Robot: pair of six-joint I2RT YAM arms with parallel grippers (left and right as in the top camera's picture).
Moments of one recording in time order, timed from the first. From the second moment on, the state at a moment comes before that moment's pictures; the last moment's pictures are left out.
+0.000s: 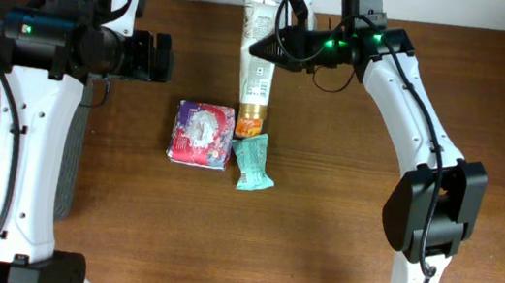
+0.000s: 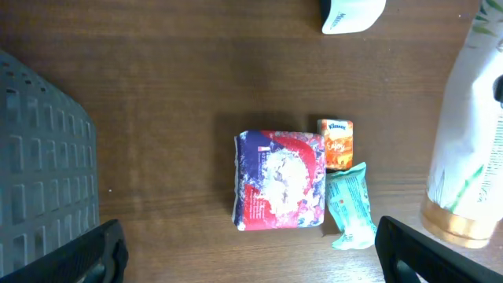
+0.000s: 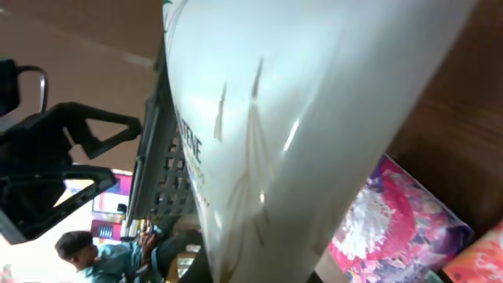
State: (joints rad) left arm -0.07 1.69 2.00 -1.32 0.10 -0.09; right arm 0.24 2.17 2.02 -0.66 -1.18 0.38
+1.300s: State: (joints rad) left arm -0.07 1.69 2.00 -1.32 0.10 -0.09; right arm 0.24 2.17 2.02 -0.70 -1.13 0.23
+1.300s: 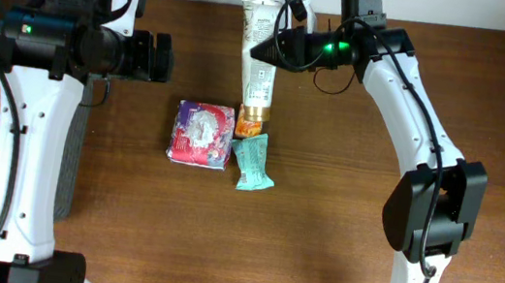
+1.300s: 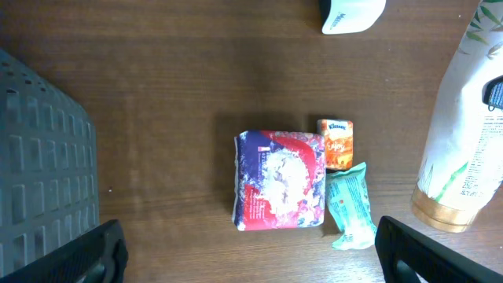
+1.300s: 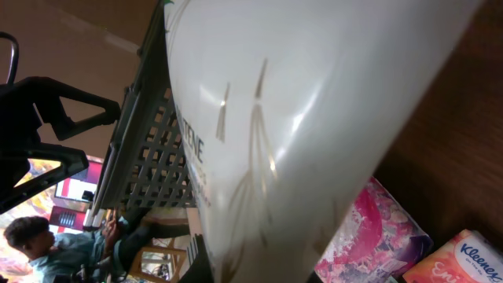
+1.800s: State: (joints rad) left arm -0.07 1.69 2.00 -1.32 0.10 -0.09; right arm 0.24 2.17 2.02 -0.71 -1.06 0.25
